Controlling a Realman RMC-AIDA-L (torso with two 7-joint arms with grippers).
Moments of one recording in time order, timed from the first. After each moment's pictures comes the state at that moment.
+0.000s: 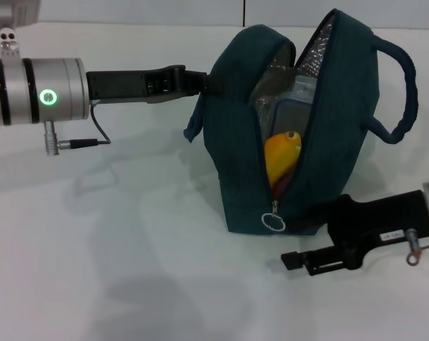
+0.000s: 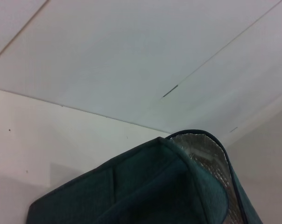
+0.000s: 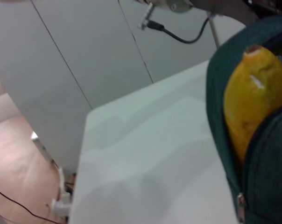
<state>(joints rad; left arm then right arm) -0.63 -2.08 0.89 0.76 1.84 1.43 -2.25 0.58 2.02 -1.21 -0.61 -1.84 -1.53 1.47</state>
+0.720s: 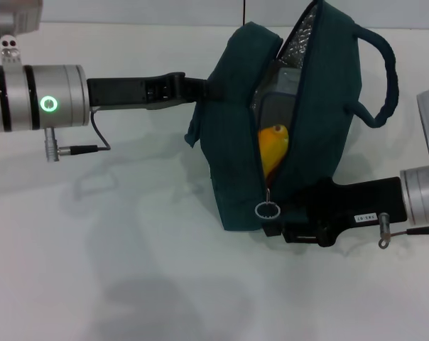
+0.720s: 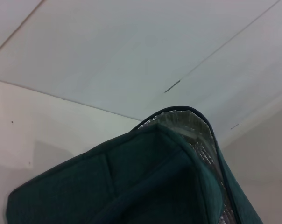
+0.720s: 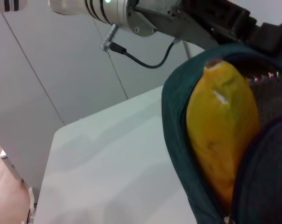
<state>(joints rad) -0.62 -2.08 0.90 0.74 1.84 1.43 -2.24 0.61 2.03 -1.30 -0.53 -1.69 -1.39 1.43</state>
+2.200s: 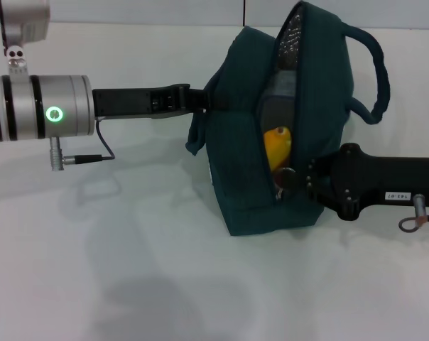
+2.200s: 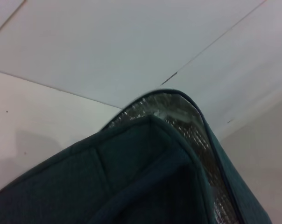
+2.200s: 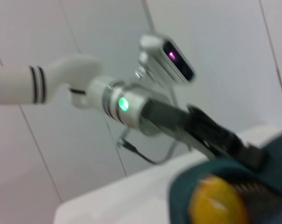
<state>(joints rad) -0.62 -2.08 0.90 0.71 1.84 1.44 -2.20 0.46 2.02 -1.28 -0.69 -1.47 -1.50 1.39</state>
